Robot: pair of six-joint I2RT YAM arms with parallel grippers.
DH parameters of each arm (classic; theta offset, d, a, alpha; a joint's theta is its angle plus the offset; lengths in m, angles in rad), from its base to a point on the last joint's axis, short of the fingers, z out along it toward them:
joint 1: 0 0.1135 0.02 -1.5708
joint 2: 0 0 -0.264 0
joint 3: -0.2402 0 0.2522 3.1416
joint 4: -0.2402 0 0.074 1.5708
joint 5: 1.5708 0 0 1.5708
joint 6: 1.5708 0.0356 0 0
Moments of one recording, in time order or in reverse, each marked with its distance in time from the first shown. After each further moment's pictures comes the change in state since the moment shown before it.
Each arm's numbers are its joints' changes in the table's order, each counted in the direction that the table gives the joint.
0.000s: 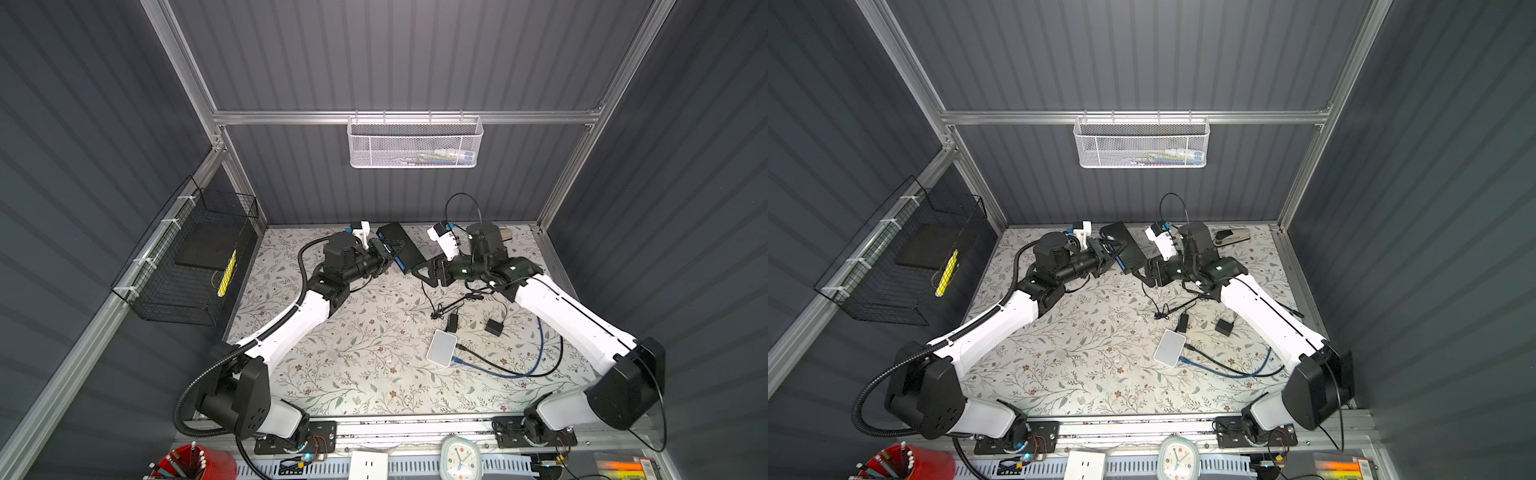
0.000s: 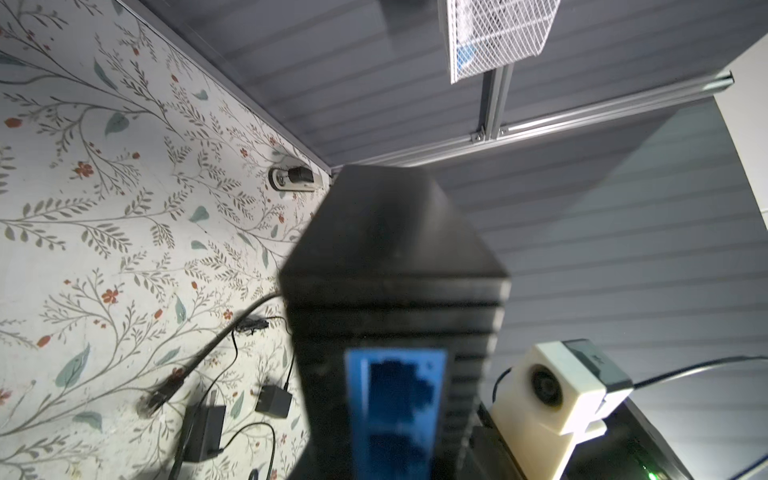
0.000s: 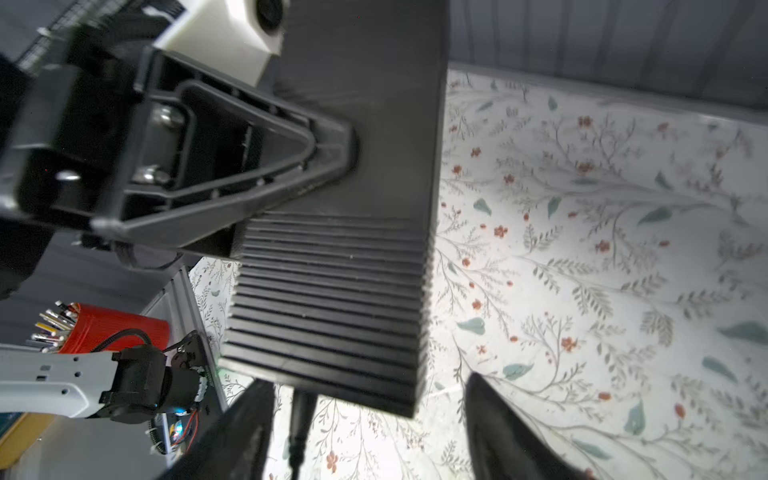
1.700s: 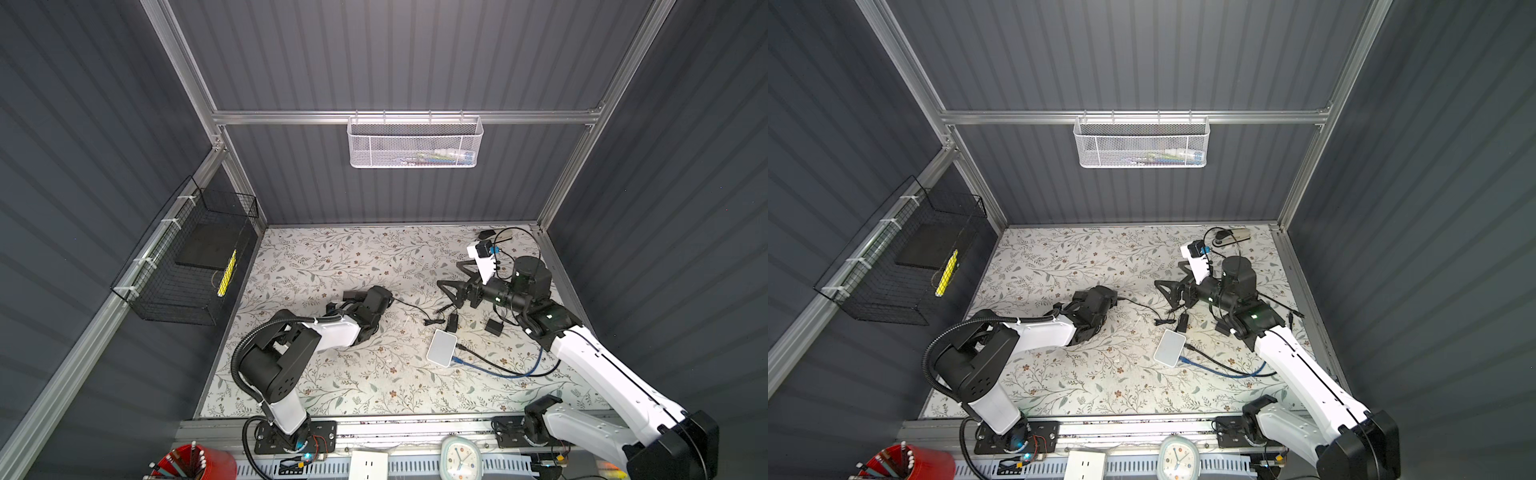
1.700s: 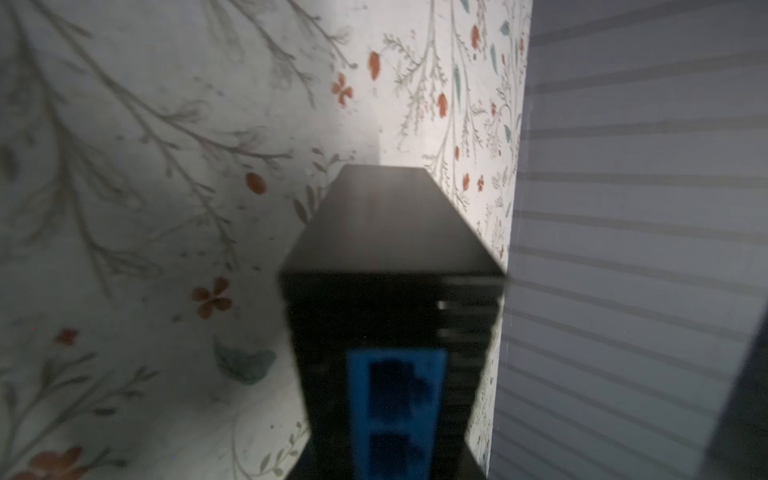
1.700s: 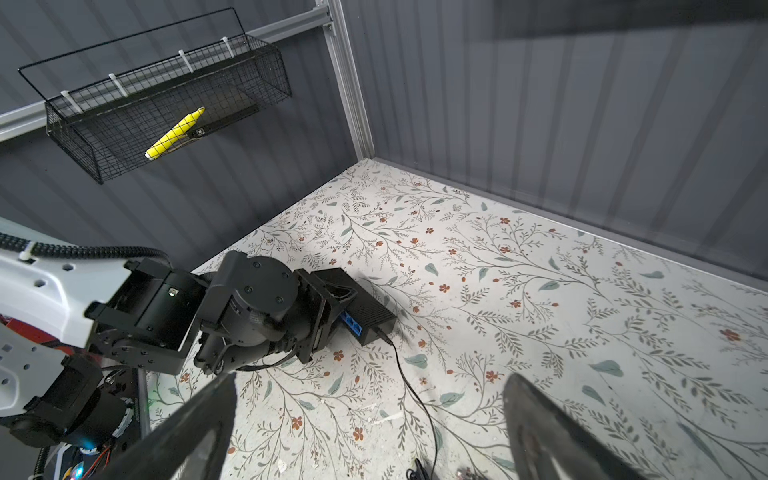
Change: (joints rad) left arm -0.198 0.293 0.295 -0.078 -1.146 -0.785; right arm -0.118 -0.359 0.426 0.325 0.005 -0.061
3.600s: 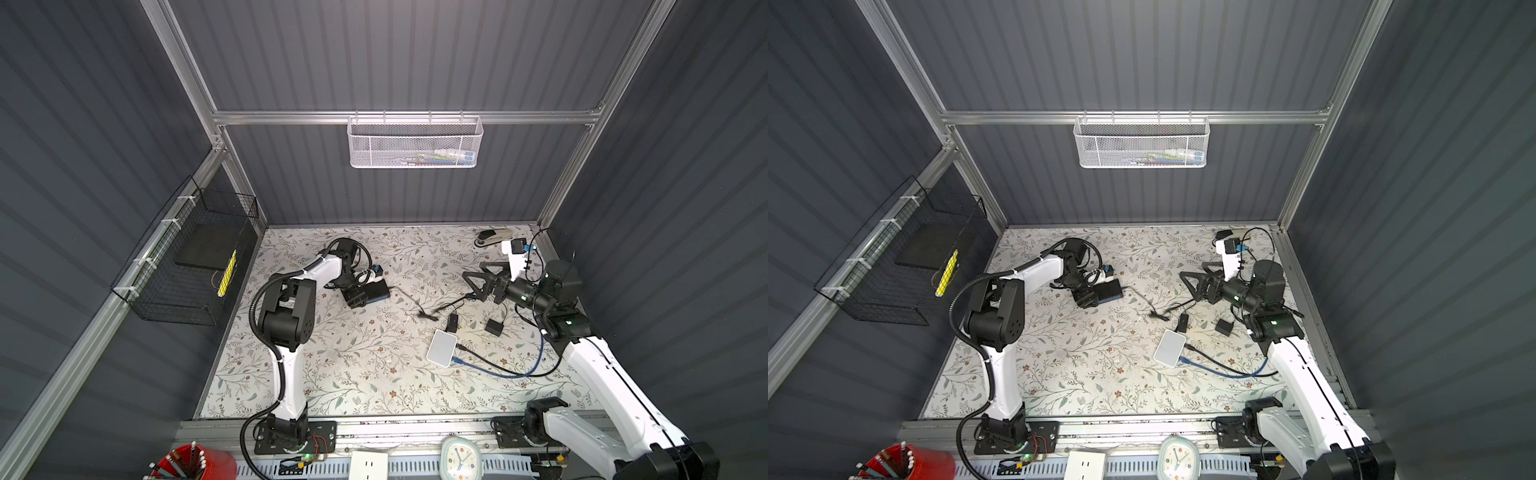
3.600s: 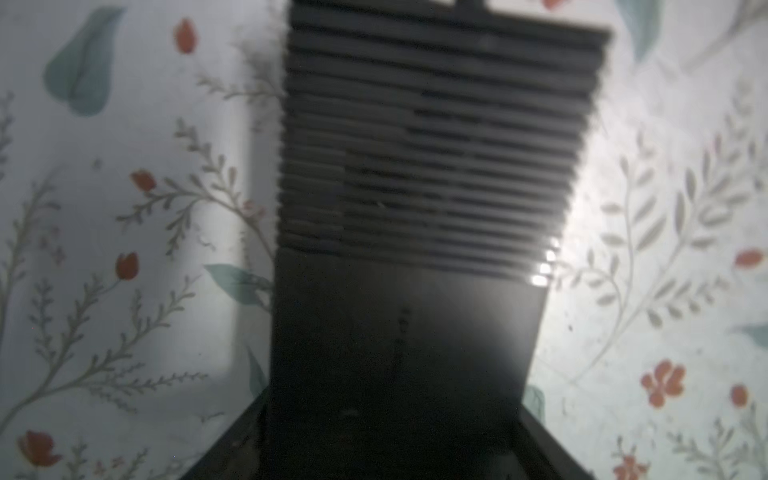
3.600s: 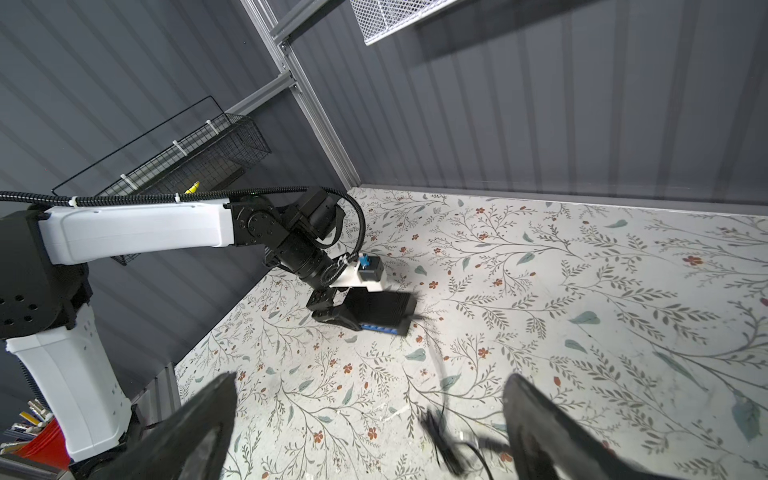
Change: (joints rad) left arm 0.408 0.365 -0.735 -0.912 0.841 2.813; right arm -0.245 -0.077 0.078 0.041 -0.187 0.204
